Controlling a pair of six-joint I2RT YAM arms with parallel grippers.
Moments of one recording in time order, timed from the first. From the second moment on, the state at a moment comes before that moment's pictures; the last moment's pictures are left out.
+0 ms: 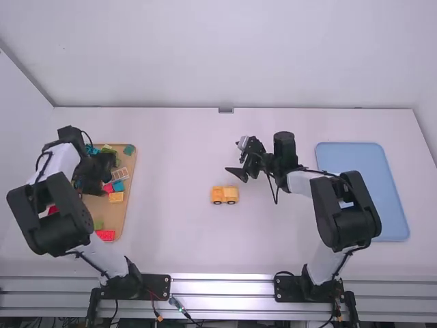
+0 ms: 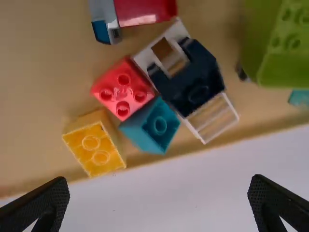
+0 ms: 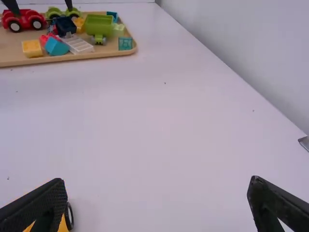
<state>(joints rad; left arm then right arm) 0.50 1.78 1.25 -0.88 0.15 -0.95 0.25 1.84 0.83 0.47 -0.87 -0.55</state>
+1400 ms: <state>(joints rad) 0.48 1.78 1.07 -0.77 0.03 -0.98 0.25 1.84 0.83 0.49 -0.87 -0.55</state>
